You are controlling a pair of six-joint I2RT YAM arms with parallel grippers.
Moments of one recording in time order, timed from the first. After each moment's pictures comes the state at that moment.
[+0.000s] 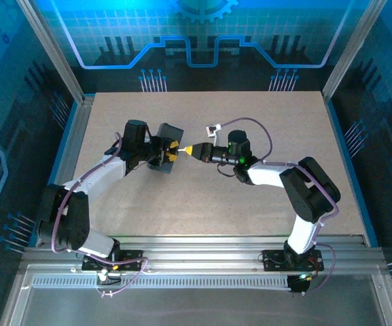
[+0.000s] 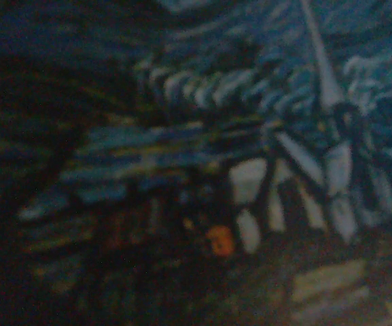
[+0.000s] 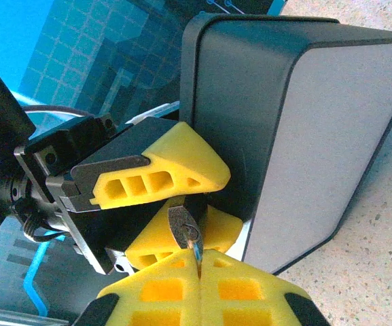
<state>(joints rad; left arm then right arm) -0.25 1.47 0.93 -0.15 0.56 -1.69 0.55 1.78 0.89 0.72 -0.69 0.89</state>
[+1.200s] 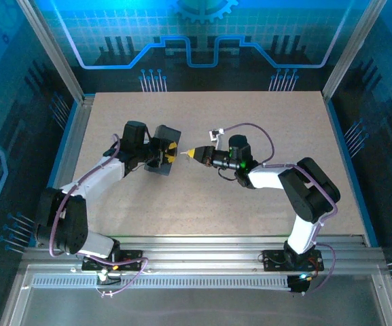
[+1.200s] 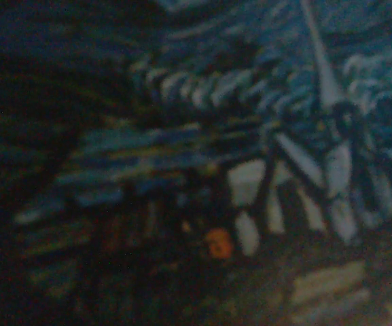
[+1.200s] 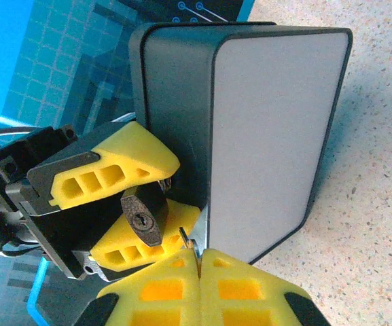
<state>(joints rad) -0.25 1.44 0.92 -0.19 0.52 -1.71 0.55 1.78 0.82 0.75 -0.63 0.98</state>
